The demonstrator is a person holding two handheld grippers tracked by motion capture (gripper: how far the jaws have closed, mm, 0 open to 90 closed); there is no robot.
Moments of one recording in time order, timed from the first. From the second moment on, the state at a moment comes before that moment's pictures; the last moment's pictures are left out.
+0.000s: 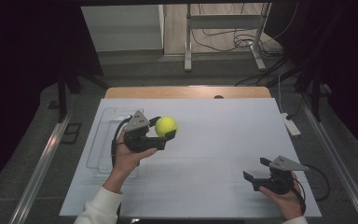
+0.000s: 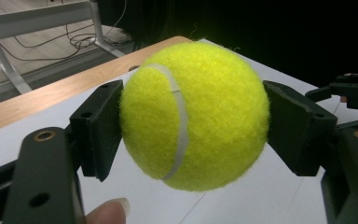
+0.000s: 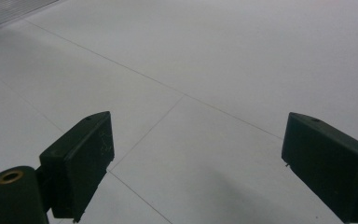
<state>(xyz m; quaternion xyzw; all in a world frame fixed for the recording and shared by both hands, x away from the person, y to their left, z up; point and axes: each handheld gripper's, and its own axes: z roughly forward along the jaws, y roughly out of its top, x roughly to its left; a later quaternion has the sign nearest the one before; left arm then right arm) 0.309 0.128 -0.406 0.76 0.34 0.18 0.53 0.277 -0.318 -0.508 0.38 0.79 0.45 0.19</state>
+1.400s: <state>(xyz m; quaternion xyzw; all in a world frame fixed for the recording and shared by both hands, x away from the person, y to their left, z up) 0.321 0.165 -0.405 0.73 0.39 0.22 0.52 0.274 -0.321 -0.509 0.38 0.78 0.45 0.20</state>
